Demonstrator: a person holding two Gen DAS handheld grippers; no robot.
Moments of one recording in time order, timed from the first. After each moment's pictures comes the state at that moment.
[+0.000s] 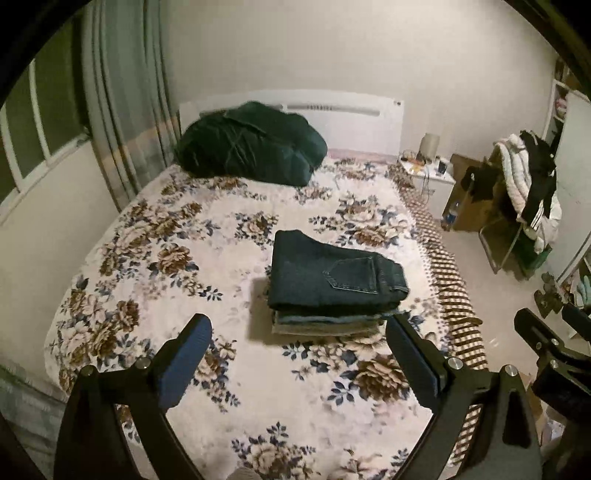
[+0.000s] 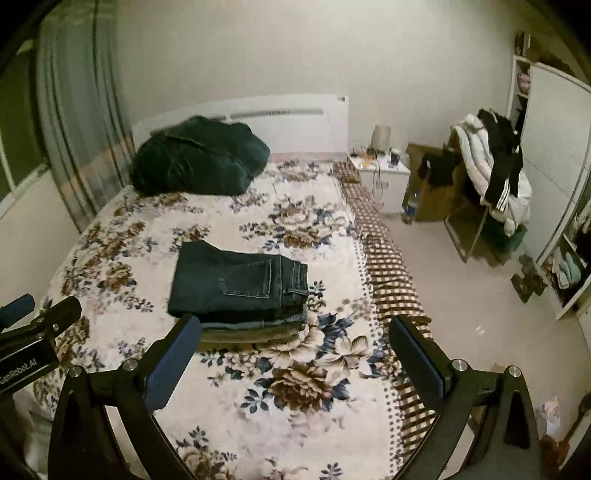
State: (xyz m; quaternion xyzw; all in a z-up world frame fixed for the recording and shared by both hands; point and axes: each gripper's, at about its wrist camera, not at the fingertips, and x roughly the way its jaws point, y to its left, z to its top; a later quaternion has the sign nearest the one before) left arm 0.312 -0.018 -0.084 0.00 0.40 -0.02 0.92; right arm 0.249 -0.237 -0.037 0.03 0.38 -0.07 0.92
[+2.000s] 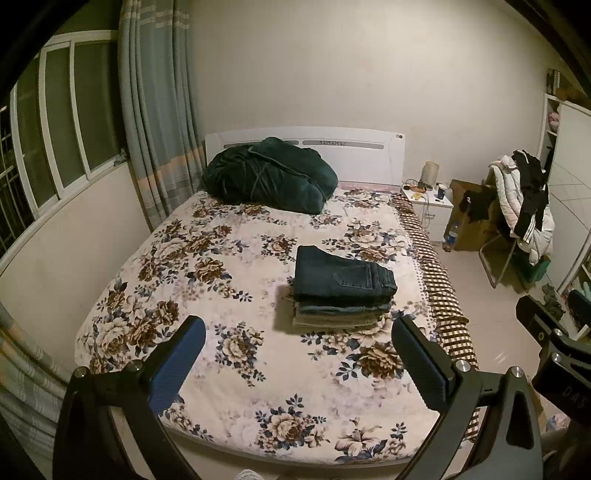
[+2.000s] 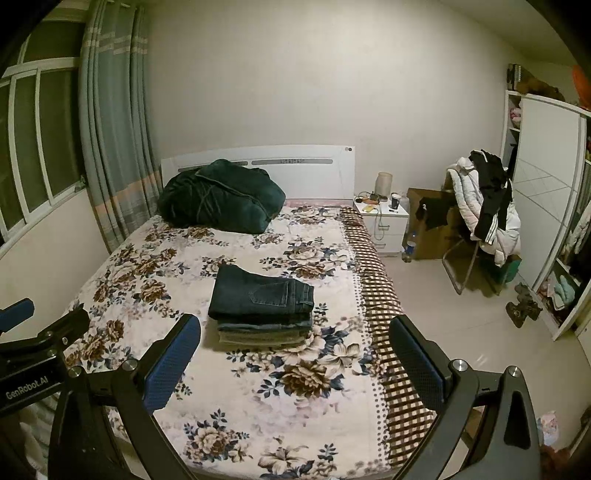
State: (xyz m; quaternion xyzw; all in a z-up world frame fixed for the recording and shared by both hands) left arm 0.155 0.001 -0.004 0.01 0.35 0.01 0.94; right arm 0.045 -0.205 0.109 0.01 0.31 -0.04 0.95
